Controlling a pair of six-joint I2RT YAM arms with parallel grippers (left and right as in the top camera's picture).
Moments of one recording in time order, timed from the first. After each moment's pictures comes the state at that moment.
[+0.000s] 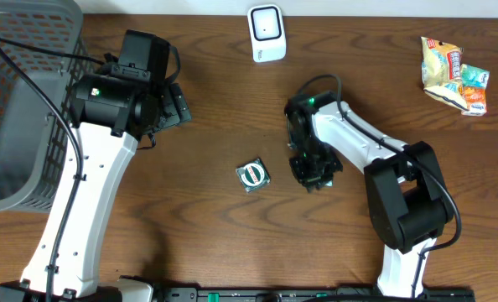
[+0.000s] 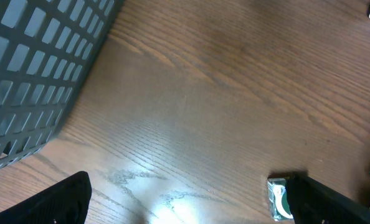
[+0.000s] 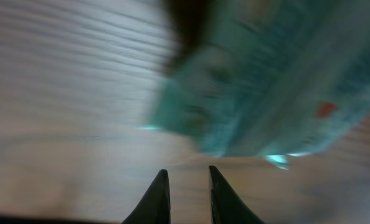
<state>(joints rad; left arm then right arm) -0.23 1.51 1.66 -1.33 -0.24 -0.56 0.45 2.03 1.38 -1.26 -0.06 0.18</state>
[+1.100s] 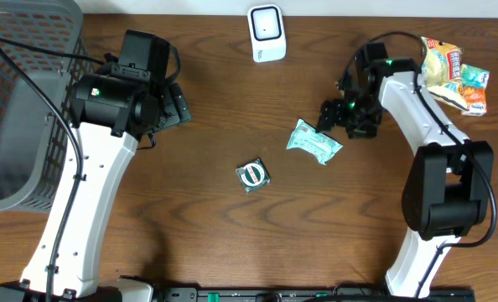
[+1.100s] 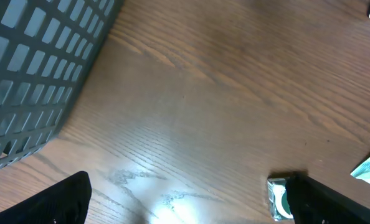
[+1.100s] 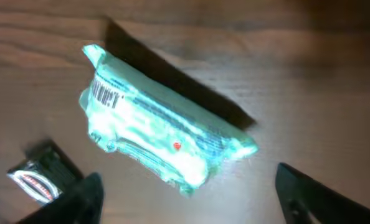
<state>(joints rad) -0.23 1.51 1.66 -1.33 -0.24 -0.56 0.11 2.04 1.56 -1.07 -0.30 0.18</state>
